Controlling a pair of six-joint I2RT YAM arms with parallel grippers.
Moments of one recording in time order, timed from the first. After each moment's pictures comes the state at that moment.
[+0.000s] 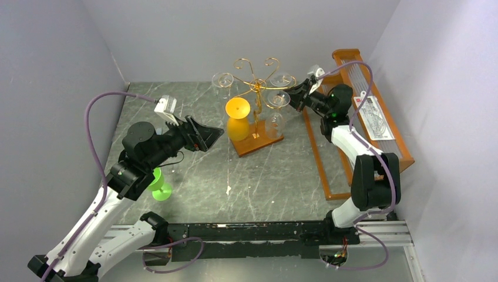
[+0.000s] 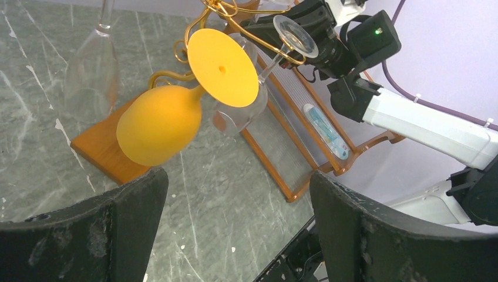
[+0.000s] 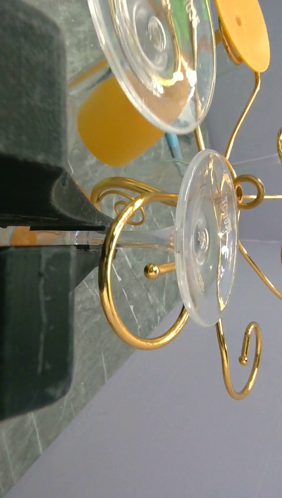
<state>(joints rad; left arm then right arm) -0.57 0.78 0.96 -0.23 0.18 -0.62 0.08 1.58 1.03 0.75 -1.00 0.12</state>
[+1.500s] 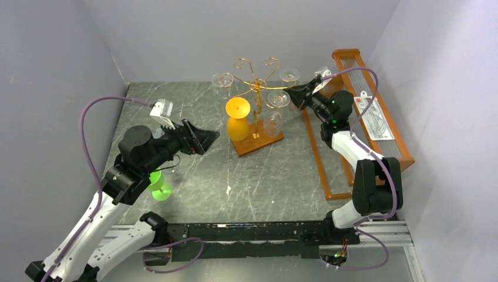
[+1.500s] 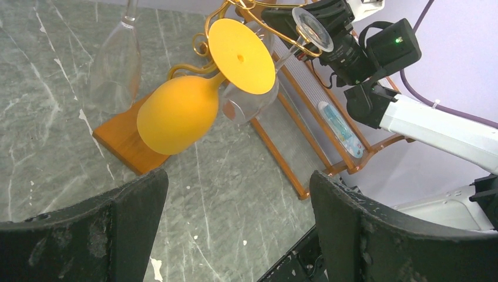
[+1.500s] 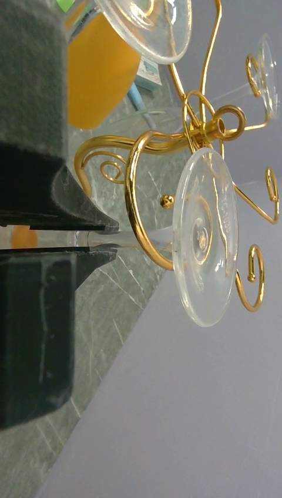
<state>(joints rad) -0.57 0.74 0.96 -0.30 0.13 -0.59 0.09 1.52 0.93 0.82 -0.73 0.19</state>
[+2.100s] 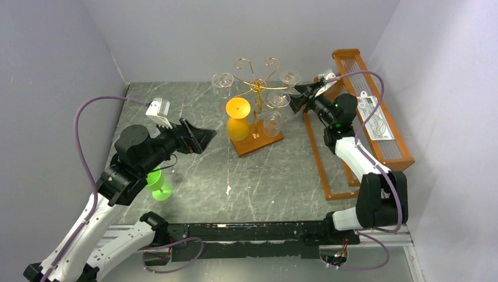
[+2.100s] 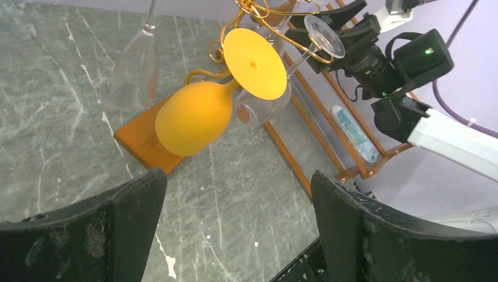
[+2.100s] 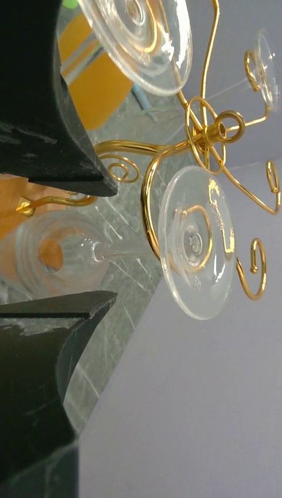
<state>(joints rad) -0.57 0.74 1.00 -0.36 0.09 -0.56 0.09 1.43 0.89 0.72 -0.68 0.15</state>
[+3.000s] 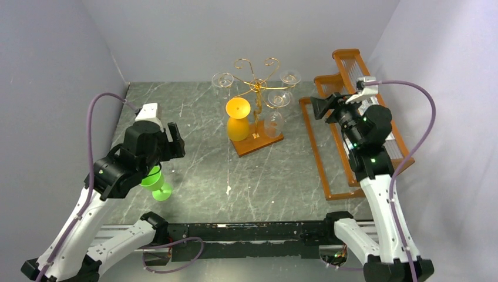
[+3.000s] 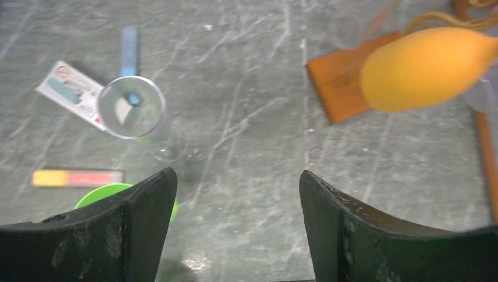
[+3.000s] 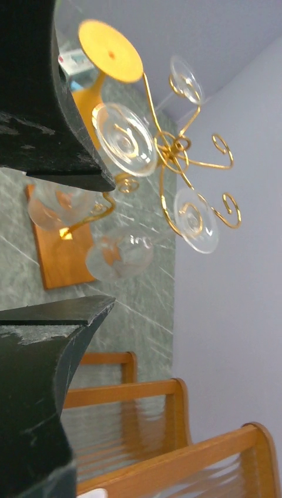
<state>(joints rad) -0.57 0.81 1.20 -0.94 -0.37 -0.48 0.09 0.90 1.01 -0.07 -0.24 0.23</state>
